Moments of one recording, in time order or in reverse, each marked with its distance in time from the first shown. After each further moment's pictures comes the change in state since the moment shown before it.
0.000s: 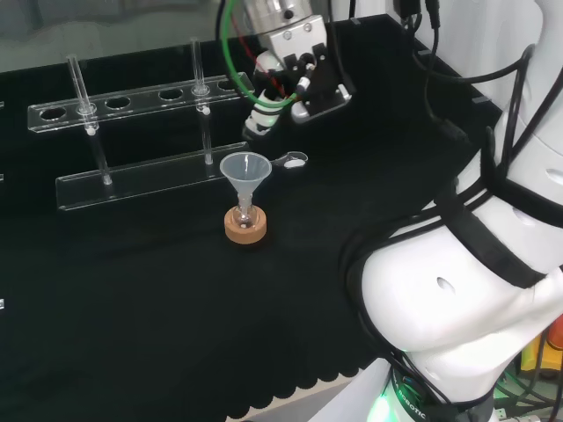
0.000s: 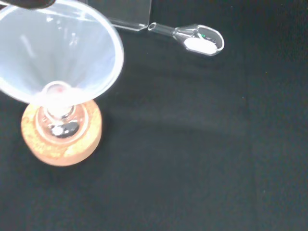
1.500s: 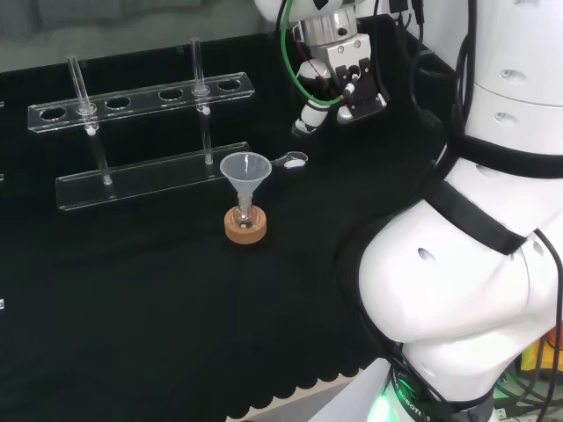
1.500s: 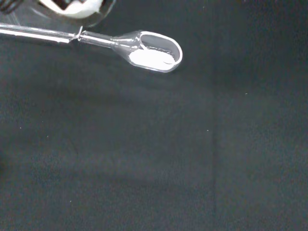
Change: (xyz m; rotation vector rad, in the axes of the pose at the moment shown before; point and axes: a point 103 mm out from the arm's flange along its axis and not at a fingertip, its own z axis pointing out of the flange) arm -0.086 0.112 0.057 -0.045 0.076 -0.079
